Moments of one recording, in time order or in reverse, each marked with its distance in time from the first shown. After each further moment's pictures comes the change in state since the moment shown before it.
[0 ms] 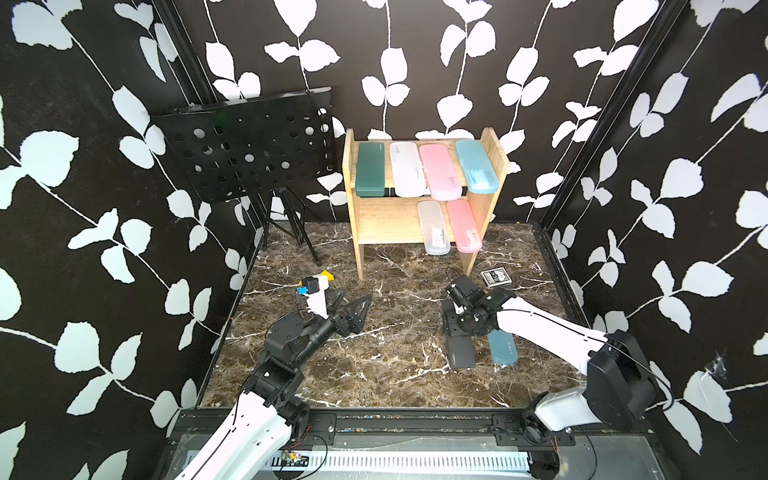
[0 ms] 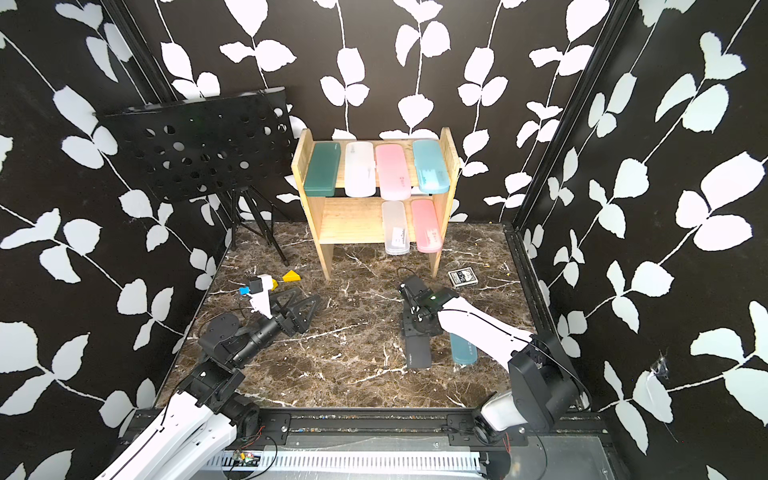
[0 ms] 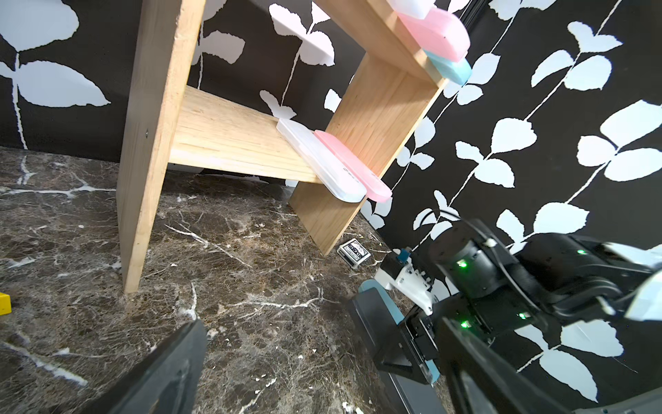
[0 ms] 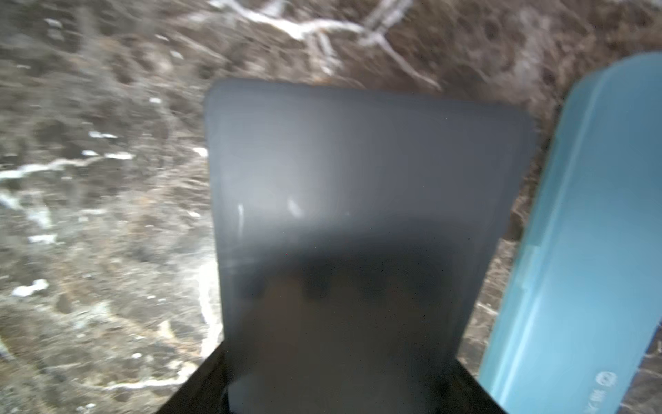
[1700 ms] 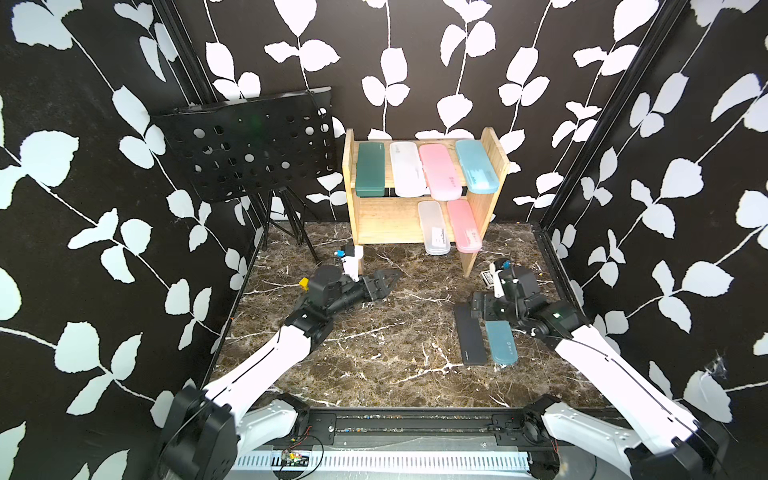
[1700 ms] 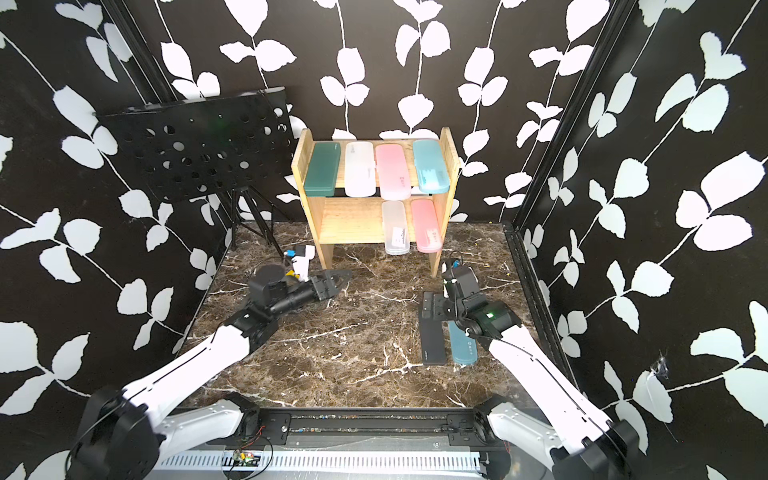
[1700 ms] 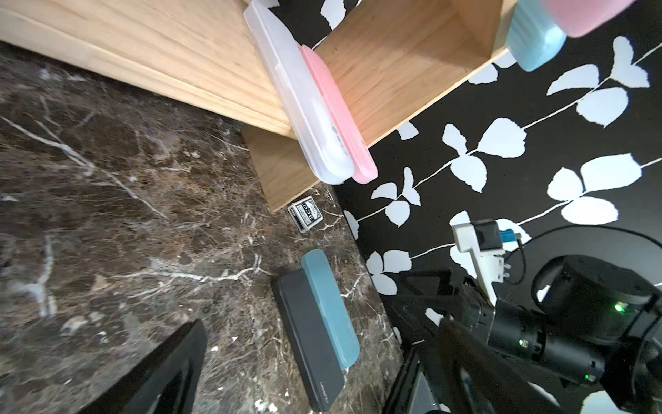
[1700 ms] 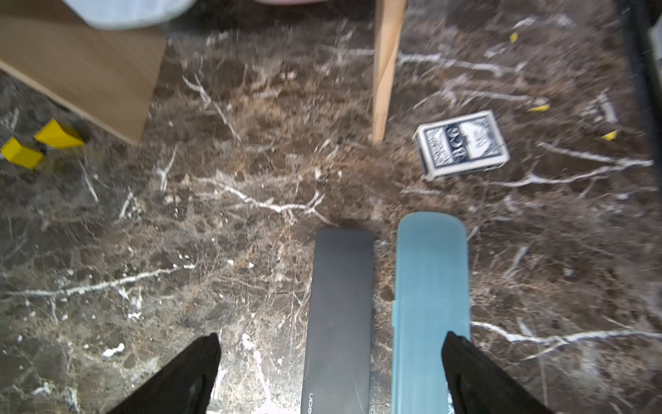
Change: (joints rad) left arm -0.025 0.658 0.315 0.157 0.236 -0.329; right arm -0.153 -0.440 0.021 0.024 0.093 -0.108
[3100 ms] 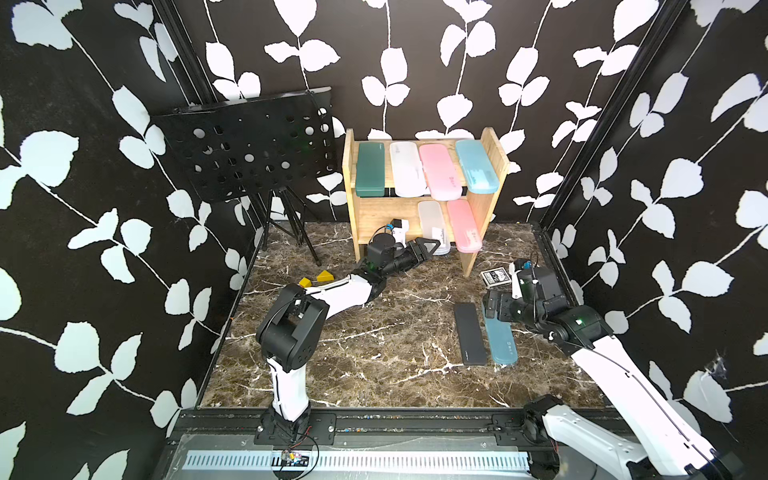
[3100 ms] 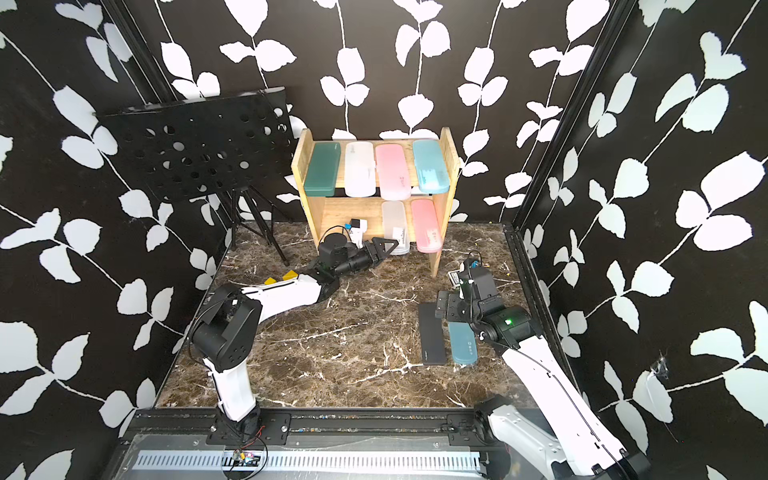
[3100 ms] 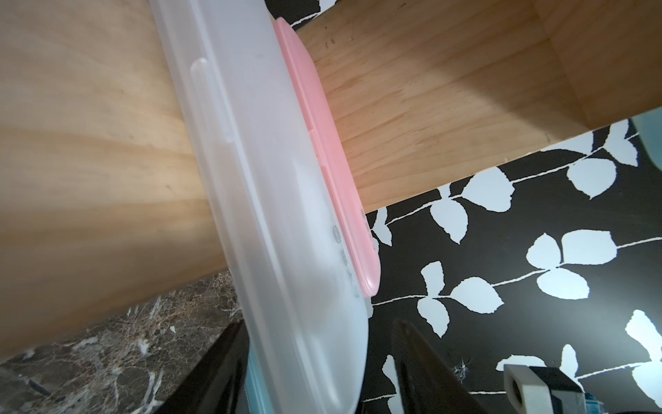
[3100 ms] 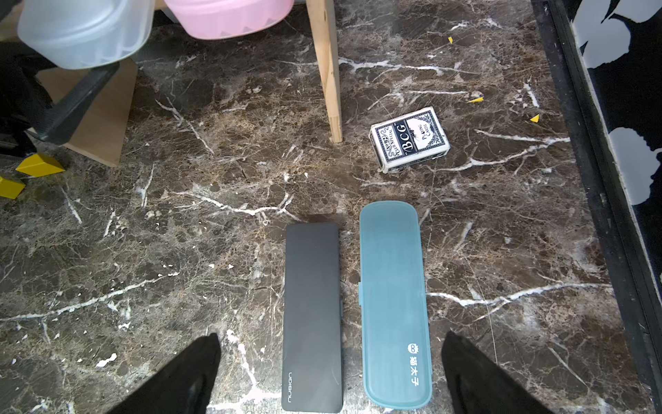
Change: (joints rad) left arm -0.101 0.683 0.471 0.323 -0.001 -0.233; right arm -0.076 -0.075 0.020 -0.110 0.006 -0.006
